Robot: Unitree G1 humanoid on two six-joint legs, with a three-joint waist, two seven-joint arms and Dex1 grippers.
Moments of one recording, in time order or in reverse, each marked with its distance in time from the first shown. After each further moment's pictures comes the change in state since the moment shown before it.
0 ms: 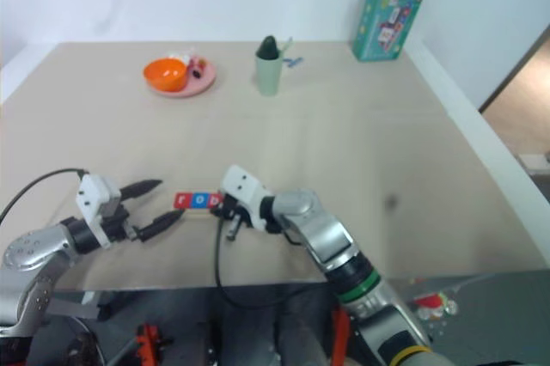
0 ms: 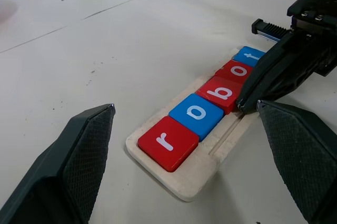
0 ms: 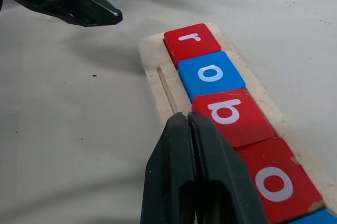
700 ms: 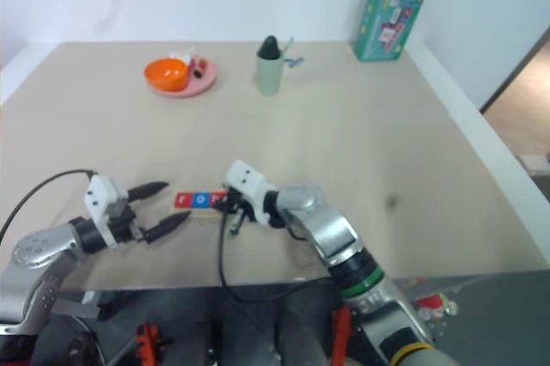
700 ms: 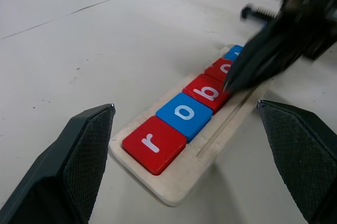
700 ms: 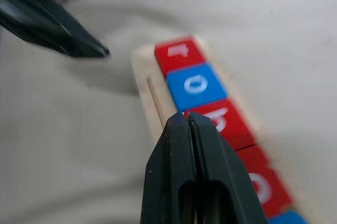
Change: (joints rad) left arm -0.031 0.001 -0.020 0.004 -0.026 0.049 -0.001; right arm -0.015 -0.063 -0.103 -0.075 0.082 0.043 0.035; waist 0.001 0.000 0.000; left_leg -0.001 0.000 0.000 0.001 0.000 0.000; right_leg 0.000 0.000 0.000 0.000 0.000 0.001
